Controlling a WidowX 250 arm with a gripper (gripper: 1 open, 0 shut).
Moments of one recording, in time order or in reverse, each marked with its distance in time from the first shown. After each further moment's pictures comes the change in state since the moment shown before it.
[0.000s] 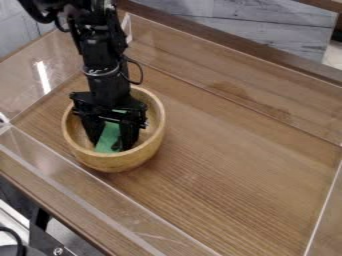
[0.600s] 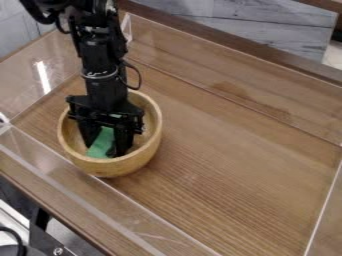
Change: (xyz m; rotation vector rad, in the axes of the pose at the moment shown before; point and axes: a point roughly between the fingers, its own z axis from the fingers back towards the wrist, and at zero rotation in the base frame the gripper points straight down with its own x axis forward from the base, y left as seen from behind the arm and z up) arm -0.013 -0.002 0.000 0.002 0.086 0.007
